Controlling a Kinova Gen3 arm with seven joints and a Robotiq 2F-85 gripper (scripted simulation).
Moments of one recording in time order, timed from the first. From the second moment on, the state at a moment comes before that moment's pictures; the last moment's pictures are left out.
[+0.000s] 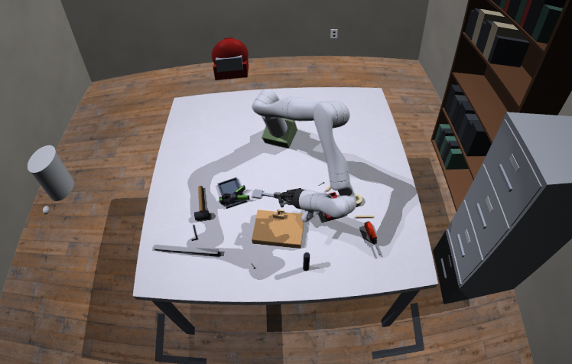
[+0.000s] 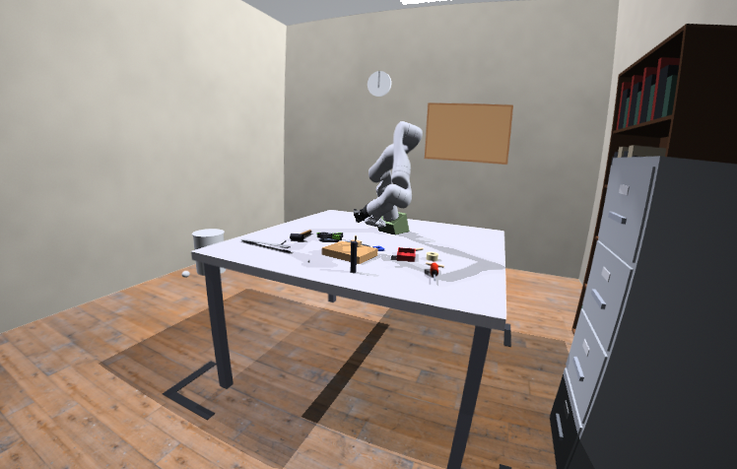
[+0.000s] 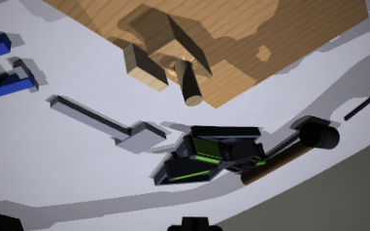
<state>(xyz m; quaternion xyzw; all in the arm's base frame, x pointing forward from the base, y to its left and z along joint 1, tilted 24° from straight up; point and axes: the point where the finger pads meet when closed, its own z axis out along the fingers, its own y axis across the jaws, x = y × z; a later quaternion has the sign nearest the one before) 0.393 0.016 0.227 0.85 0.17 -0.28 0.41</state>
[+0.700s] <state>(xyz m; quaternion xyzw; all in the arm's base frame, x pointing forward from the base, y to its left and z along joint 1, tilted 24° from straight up) 0.402 0.006 0.230 0.91 0.14 -0.16 0.37</state>
